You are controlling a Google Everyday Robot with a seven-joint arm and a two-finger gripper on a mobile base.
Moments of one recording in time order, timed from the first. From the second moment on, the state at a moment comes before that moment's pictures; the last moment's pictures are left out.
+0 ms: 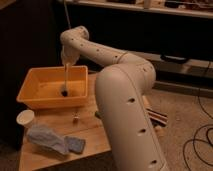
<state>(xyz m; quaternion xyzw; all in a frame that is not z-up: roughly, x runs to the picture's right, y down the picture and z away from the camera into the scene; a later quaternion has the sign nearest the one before) -0.227 -0.146 0.849 -0.25 -0.04 0.68 0.69</state>
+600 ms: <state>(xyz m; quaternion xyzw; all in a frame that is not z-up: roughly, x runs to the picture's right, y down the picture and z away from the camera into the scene) -0.172 -0.127 0.855 -0.25 -0.03 0.70 0.67</state>
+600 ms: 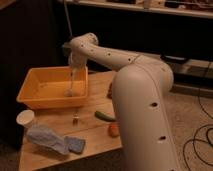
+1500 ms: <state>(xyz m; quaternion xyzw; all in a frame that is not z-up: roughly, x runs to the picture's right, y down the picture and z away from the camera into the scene) -0.158 -0.186 0.877 -0.22 -0.02 0.72 0.66</state>
